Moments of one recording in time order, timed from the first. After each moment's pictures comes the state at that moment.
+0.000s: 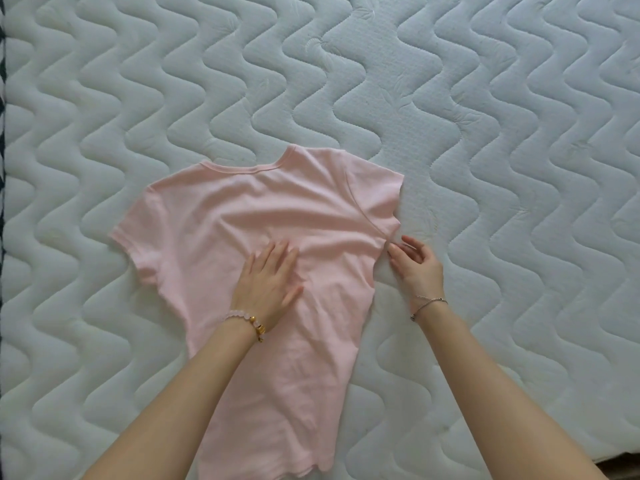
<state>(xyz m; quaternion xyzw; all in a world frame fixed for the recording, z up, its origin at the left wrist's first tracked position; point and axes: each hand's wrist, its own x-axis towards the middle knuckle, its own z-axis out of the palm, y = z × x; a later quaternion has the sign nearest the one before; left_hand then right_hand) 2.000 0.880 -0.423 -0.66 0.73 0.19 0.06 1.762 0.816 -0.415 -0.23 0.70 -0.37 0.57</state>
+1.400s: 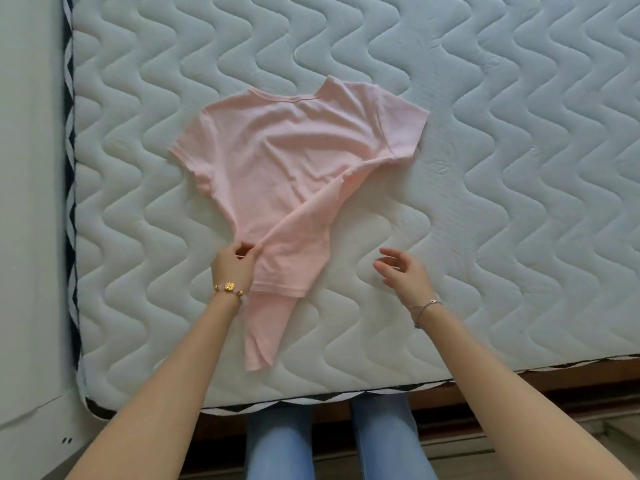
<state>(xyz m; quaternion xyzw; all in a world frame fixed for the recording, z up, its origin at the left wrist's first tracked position) 2.046 1.016 -0.372 -0.86 0.27 0.38 -0.22 1.779 0.977 -0.384 -0.38 0.68 -0.19 0.60</state>
